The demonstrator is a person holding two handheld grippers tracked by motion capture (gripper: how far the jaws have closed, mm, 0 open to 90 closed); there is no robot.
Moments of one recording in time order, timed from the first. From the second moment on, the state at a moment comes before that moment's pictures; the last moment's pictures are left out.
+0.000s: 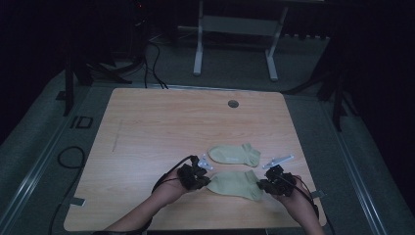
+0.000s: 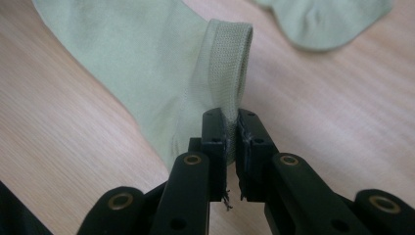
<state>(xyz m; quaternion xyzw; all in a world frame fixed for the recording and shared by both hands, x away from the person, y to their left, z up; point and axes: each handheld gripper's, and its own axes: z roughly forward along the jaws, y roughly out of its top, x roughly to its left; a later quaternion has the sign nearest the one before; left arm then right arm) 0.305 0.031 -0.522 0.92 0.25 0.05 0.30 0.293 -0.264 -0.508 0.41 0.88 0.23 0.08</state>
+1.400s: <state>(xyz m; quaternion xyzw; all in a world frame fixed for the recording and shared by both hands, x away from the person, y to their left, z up) 0.407 0.011 -0.521 0.92 0.30 0.08 0.25 0.423 -0.266 -0.503 0.48 0.85 0.19 0.07</state>
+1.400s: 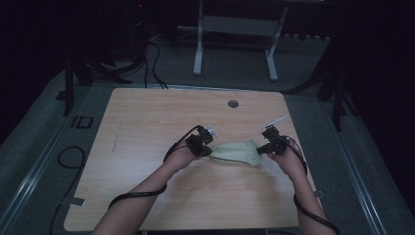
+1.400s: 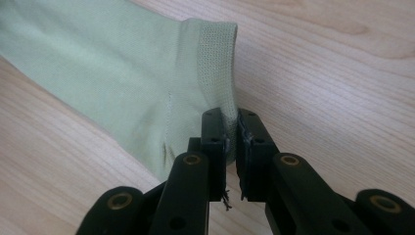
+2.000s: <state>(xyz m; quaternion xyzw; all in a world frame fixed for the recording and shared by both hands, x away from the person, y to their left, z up) 0.408 0.009 -0.520 0.91 0.30 0.06 0.27 0.424 -0.265 -0.505 0.48 0.85 0.19 0.08</state>
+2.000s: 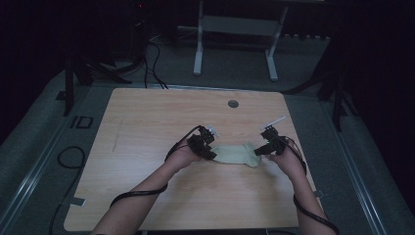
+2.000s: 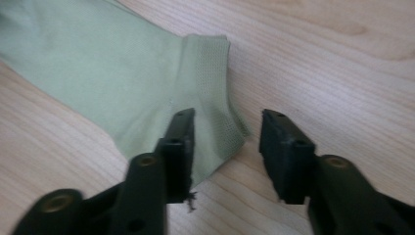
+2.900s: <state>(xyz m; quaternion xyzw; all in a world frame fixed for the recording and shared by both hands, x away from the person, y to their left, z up) 0.385 0.030 -0.525 0.89 0.31 0.10 0.33 0.401 -0.266 -0.514 0.44 0.85 0.27 0.10</state>
